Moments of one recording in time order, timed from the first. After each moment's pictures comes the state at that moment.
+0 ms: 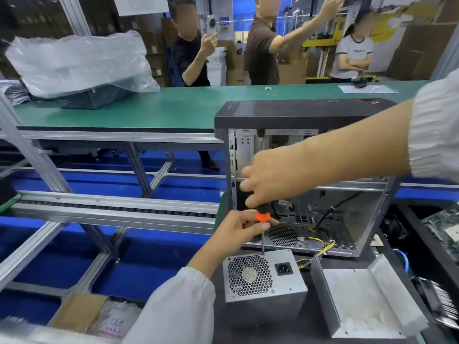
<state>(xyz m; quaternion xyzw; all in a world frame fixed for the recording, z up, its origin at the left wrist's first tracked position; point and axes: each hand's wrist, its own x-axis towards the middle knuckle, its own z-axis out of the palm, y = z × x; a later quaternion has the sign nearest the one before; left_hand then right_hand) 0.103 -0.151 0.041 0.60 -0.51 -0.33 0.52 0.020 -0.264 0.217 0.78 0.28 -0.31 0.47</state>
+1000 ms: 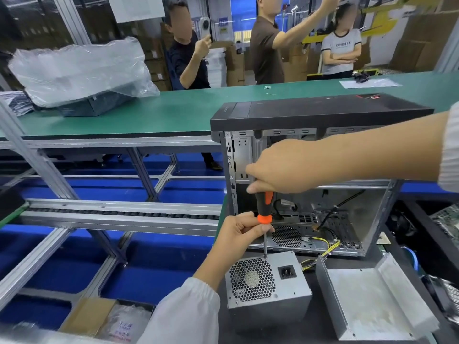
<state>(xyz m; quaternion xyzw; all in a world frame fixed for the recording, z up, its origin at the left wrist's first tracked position) 0.092 -0.148 0.035 0.59 -0.48 -0.27 0.59 0.010 -0.255 0.217 0.96 -0.01 -0.14 0.22</state>
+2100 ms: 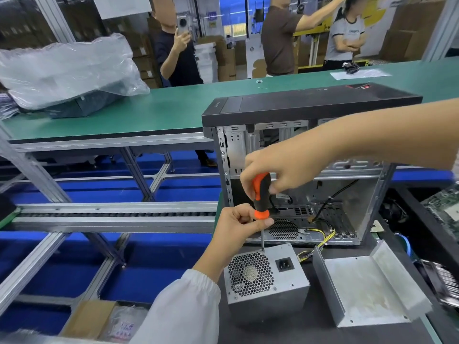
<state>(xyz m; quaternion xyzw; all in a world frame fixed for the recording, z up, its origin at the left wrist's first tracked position) 0.091 -0.155 0.040 0.58 -0.42 -0.33 0.62 -0.005 -0.267 0.231 0.98 0.04 -0.21 -0.05</state>
